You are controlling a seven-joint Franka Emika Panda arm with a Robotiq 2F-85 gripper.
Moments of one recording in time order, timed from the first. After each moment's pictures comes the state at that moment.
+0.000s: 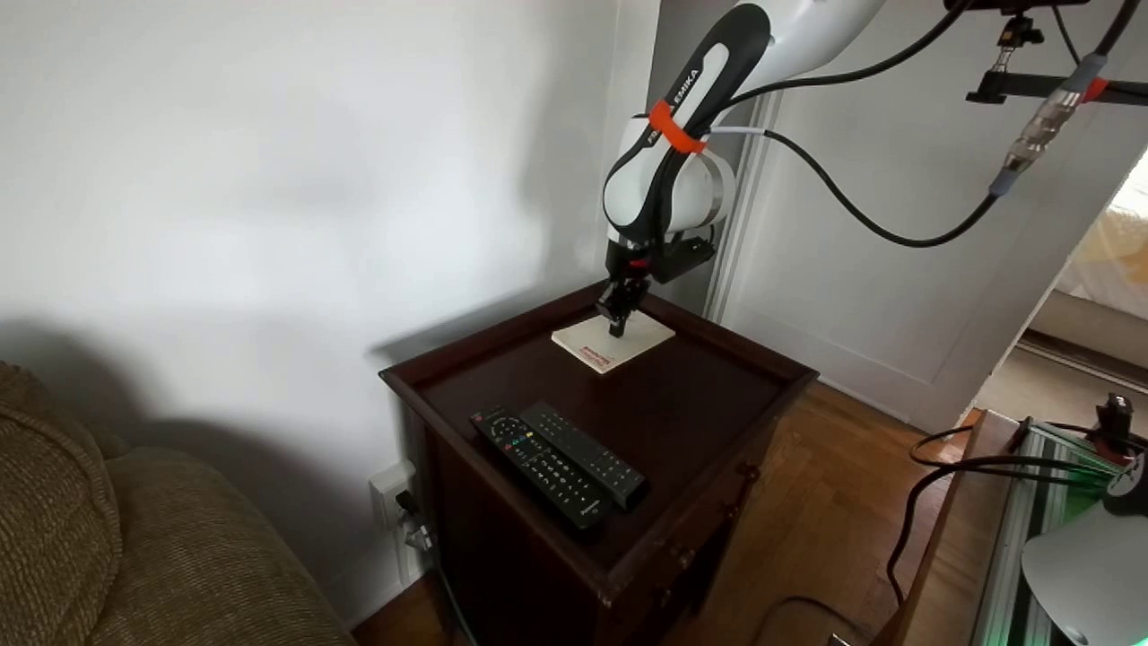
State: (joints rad) arm -0.19 0.76 0.03 -1.93 -0.05 2.74 -0.23
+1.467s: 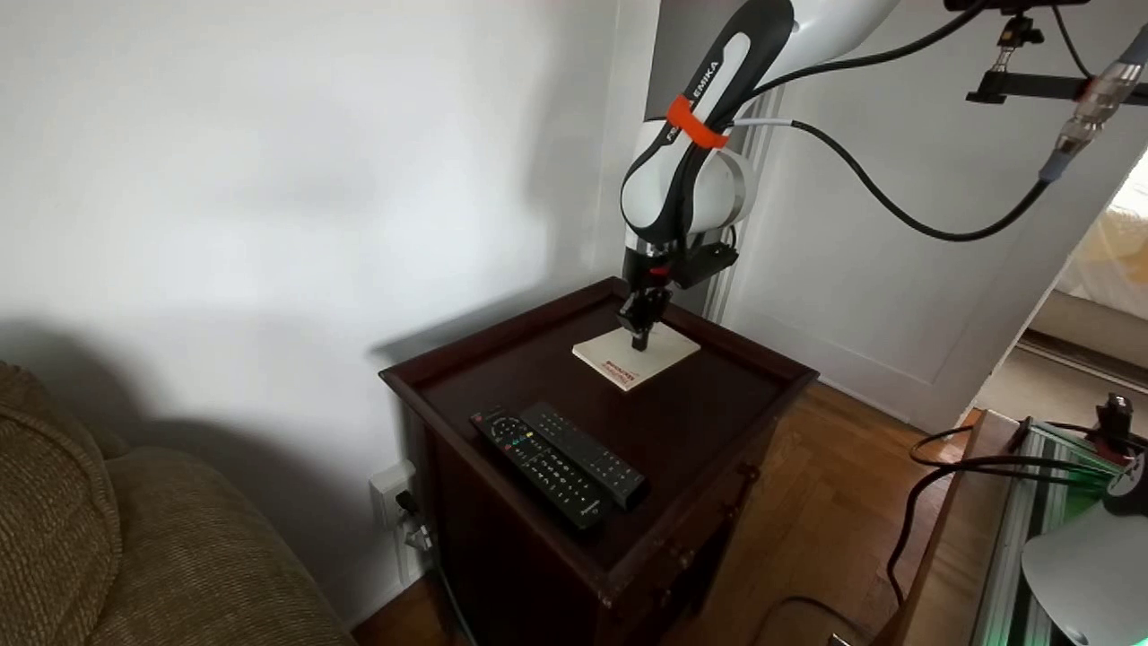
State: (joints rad) arm -0.18 0.69 0.02 -2.05 -0.05 2.70 -0.21
